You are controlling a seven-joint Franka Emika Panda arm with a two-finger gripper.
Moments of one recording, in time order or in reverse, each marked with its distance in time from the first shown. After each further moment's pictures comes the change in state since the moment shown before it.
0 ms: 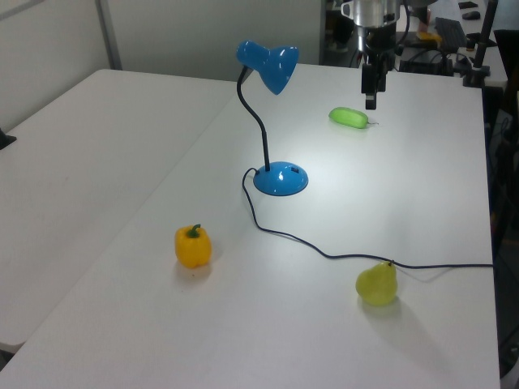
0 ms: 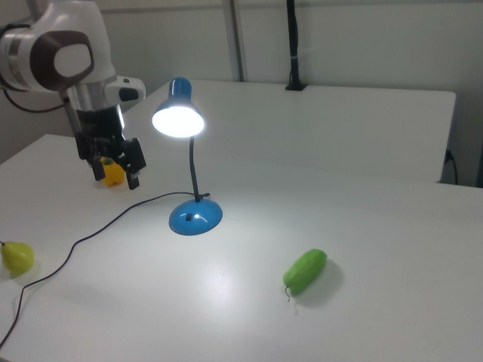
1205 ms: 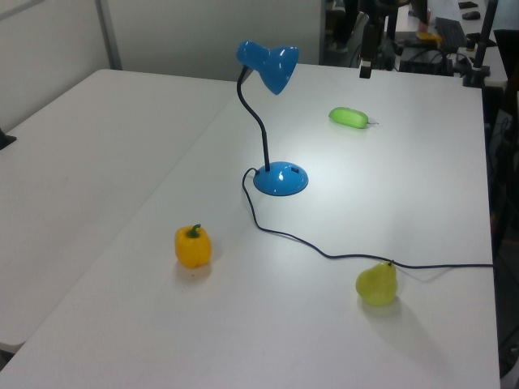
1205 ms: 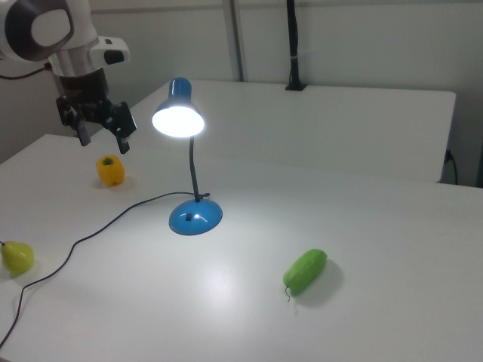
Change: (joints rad) arm 0.009 -0.036 0.001 0.102 0.071 0.002 -0.119
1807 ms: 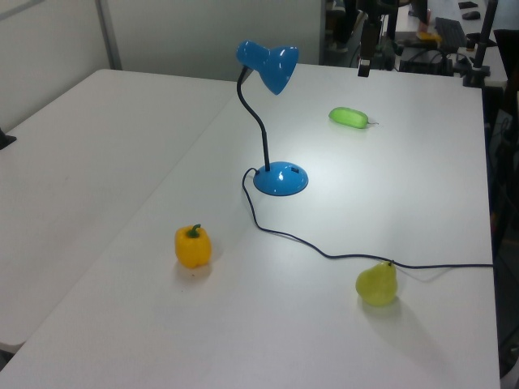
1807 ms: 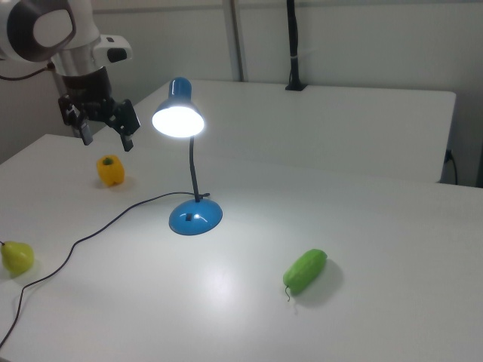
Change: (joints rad) arm 0.000 0.002 -0.005 0.000 0.000 0.021 -0.053
